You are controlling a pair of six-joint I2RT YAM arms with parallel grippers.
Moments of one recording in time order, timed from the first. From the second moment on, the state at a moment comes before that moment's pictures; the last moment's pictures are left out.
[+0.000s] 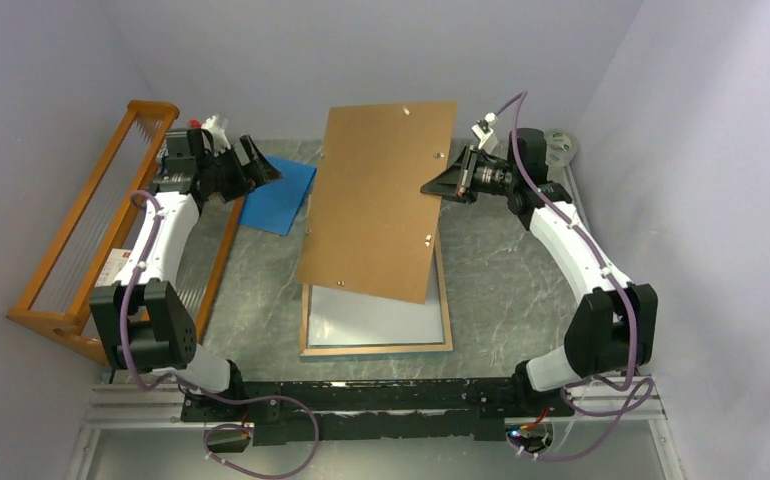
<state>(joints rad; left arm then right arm) 0.08 1.49 1.34 -0.46 0.47 -0.39 0.17 1.45 1.25 -0.19 -0.91 0.74</state>
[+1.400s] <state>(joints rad) -0.04 1.96 1.26 -0.53 0.52 -0.44 0.12 1.88 1.31 -0.47 -1.11 0.50</state>
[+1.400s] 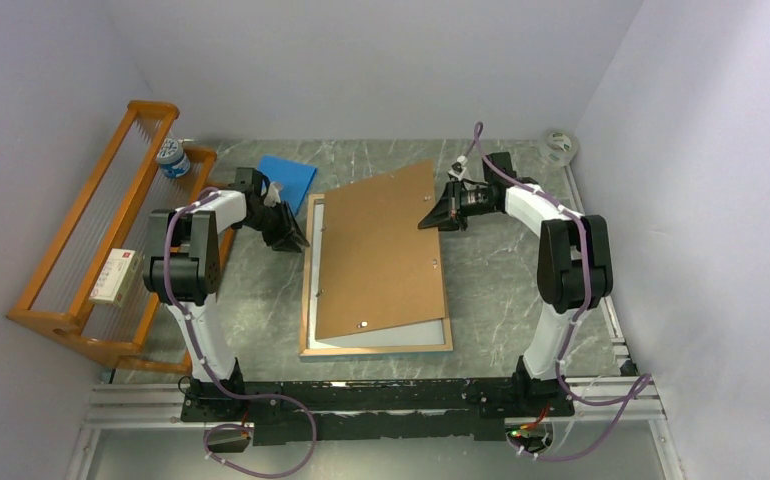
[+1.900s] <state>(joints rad) -0.04 1.96 1.27 -0.55 0.50 -0.43 0.14 1.94 1.31 -0.47 -1.14 0.46</state>
